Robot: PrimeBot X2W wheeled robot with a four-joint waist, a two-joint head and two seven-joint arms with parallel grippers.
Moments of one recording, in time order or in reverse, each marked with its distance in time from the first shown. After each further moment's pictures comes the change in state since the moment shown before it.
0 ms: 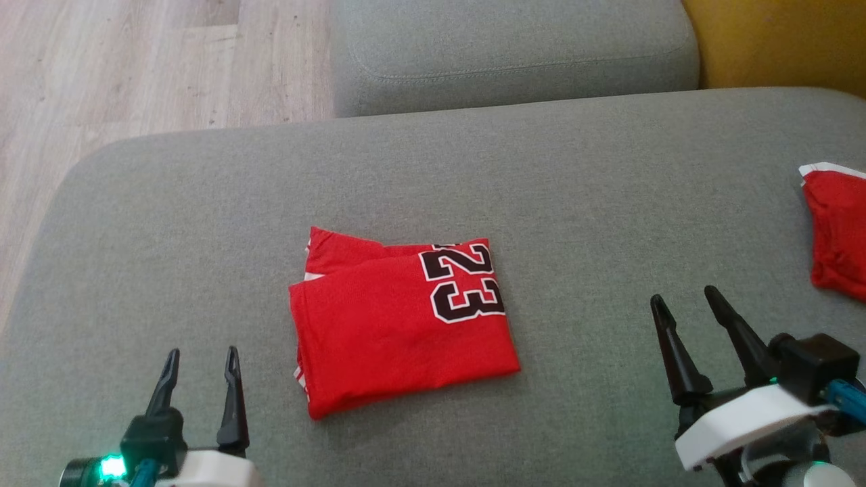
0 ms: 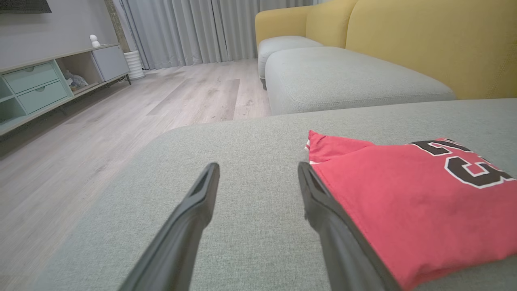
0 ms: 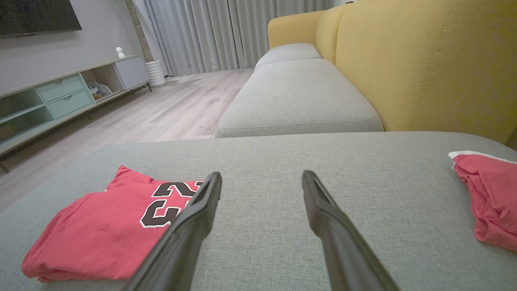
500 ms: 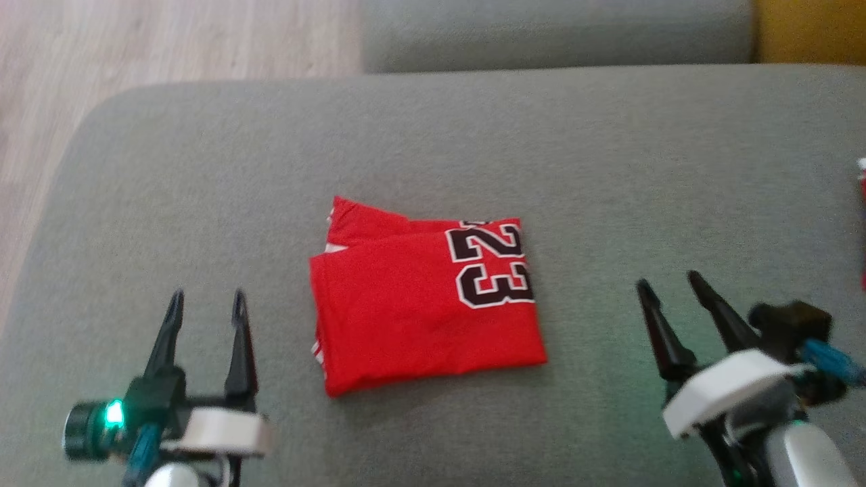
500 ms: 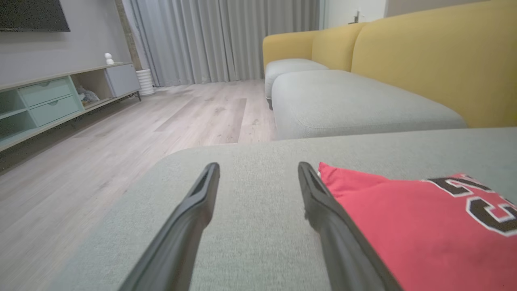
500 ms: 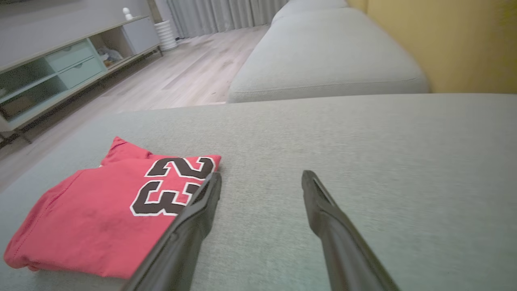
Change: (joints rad) left arm -0.088 -0.002 -0.020 -0.019 0.000 -0.001 -0.054; right arm -0.102 -0.024 0.021 0.137 0.043 0.000 0.013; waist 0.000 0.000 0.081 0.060
